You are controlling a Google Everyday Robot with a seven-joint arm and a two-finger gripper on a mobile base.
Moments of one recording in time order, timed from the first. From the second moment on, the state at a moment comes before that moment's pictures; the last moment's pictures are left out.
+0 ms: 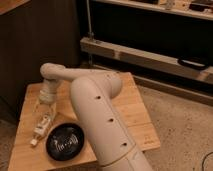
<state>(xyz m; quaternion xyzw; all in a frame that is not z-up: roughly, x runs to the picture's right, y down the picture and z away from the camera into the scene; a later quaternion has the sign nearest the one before) -0.354 0.139 0.814 -0.53 0.27 0.60 0.53</state>
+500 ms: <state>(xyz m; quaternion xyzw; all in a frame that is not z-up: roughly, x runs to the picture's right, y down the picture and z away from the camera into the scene) -0.339 0.153 0.823 -0.52 0.29 0.60 0.54</state>
